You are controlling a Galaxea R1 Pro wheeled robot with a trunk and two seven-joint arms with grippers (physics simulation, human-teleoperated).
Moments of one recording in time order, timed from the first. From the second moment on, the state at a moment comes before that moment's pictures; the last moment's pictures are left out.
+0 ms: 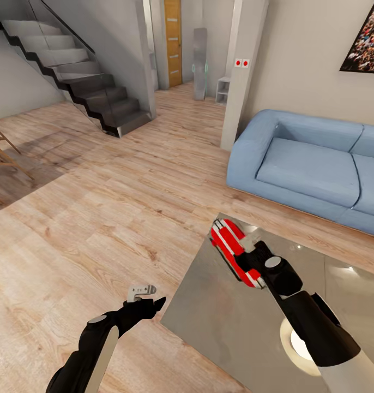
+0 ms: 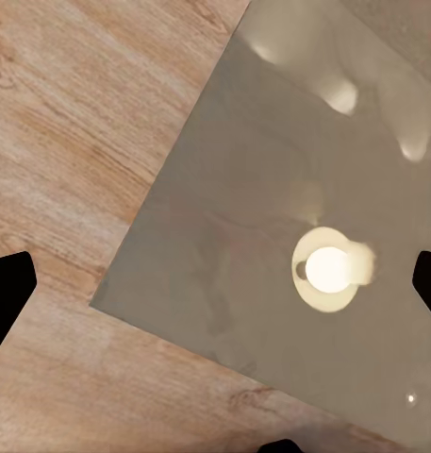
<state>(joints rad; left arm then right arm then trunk) -0.25 -0.07 -0.07 -1.39 0.21 0.63 -0.15 -0.57 -0.19 0.35 -1.57 0.31 0.91 0.24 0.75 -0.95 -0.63</state>
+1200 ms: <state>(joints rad) -0.25 -0.03 -0.06 -1.39 0.21 0.64 -0.24 -0.57 -0.23 0.68 -1.29 1.04 0.50 -0.71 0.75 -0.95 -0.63</state>
